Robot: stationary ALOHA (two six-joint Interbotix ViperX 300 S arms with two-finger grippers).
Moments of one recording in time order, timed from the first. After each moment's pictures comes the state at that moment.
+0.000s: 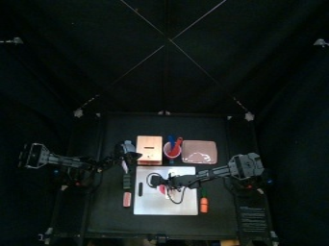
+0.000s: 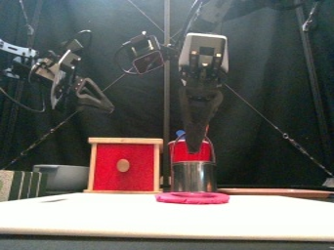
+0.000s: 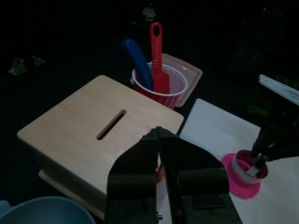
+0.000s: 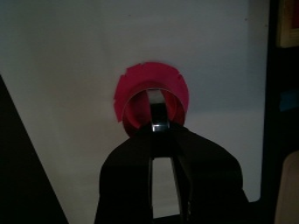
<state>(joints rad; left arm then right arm) -0.02 -0.43 1.16 -0.77 -0.60 0.36 0.15 0.25 0.17 -0.15 0.90 0.36</state>
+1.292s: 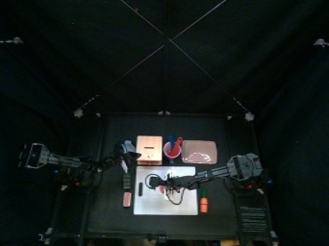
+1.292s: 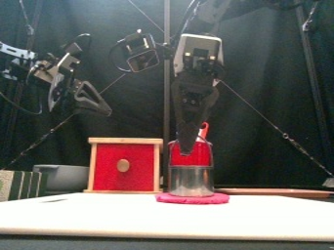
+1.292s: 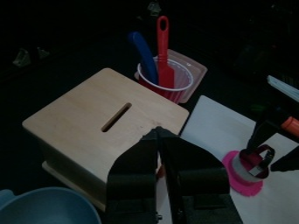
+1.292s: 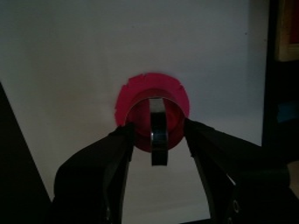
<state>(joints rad) -0.02 -0.43 1.17 -0.80 -0.60 0.36 0.15 0.25 0.16 -0.17 0.87 0.37</state>
